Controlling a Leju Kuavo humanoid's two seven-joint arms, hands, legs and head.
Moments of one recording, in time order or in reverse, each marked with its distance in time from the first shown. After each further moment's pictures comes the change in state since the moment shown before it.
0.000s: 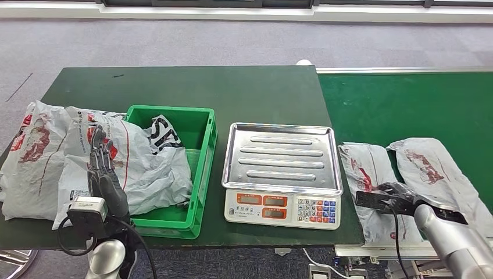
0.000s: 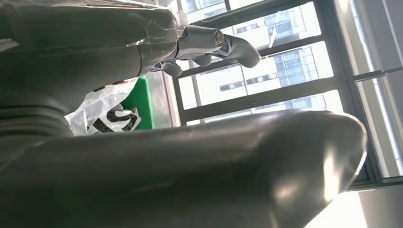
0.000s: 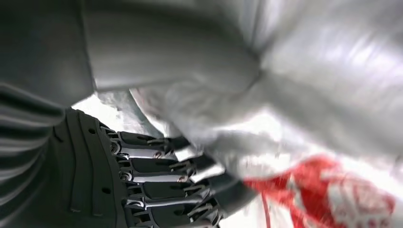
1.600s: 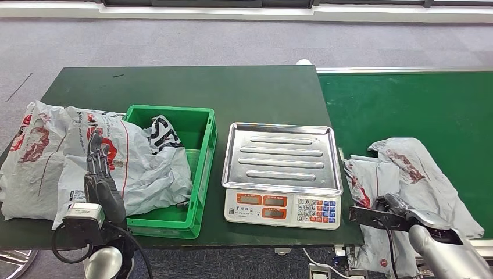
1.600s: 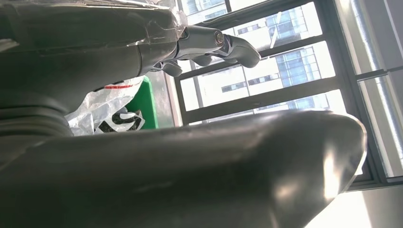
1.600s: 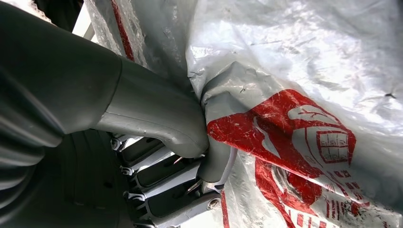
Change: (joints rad) left arm 0.042 -0.001 0.000 -0.055 -0.024 -0.003 0.023; right arm 0.189 -0.052 0.021 -0.283 -0.040 -0.043 0.102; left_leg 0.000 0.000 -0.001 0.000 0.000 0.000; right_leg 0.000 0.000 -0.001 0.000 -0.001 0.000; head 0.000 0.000
